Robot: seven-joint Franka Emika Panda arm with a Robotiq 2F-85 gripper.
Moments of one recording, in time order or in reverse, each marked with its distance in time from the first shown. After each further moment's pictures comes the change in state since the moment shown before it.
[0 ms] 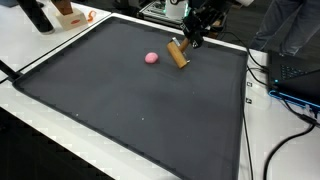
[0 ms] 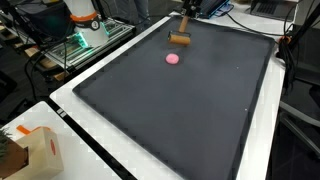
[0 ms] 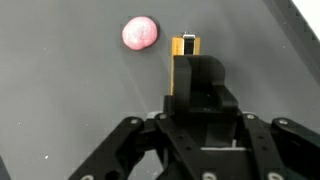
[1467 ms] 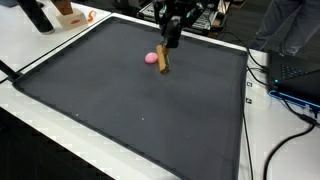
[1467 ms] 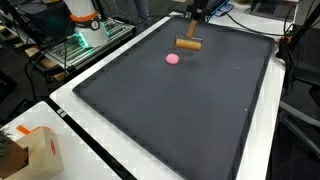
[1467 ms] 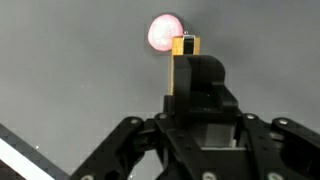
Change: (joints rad) arm -0.112 -0.002 -0.096 0.072 0.133 0.070 0.149
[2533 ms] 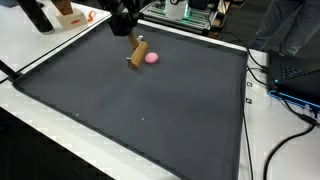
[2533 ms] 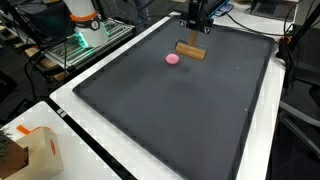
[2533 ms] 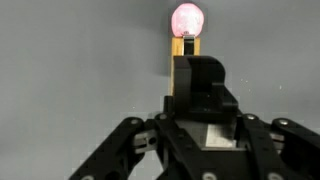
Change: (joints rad) arm -0.210 0.006 -0.135 0.091 0.346 -0.007 -0.045
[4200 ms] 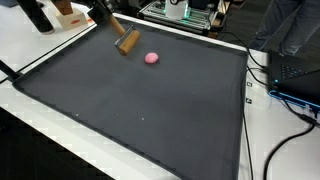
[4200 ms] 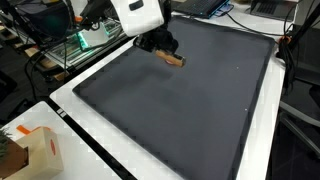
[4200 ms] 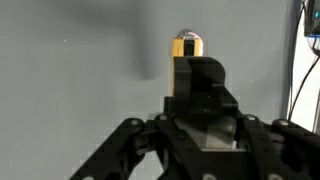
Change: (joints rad) arm -0.259 0.000 -0.130 -0.092 0.410 -0.138 -0.409
